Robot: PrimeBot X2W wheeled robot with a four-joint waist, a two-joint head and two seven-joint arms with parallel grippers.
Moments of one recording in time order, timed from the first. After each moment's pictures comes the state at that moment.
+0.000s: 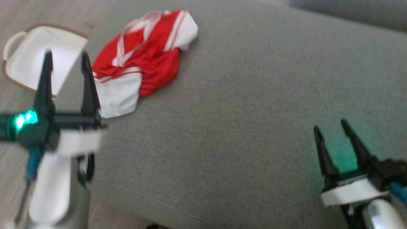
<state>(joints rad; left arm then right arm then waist) -0.29 0.12 -0.04 0.04 -0.07 -0.01 -0.26 0.04 -0.18 0.10 0.11 0.12 0.13 -0.25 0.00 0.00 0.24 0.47</state>
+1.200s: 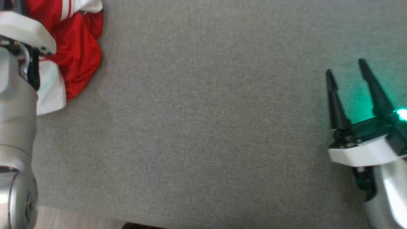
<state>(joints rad) -1.15 0.28 -0.09 1.18 -0.18 -0.12 -0.23 -0.19 -0.27 0.11 0.00 0.12 0.13 -0.26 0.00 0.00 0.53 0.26</state>
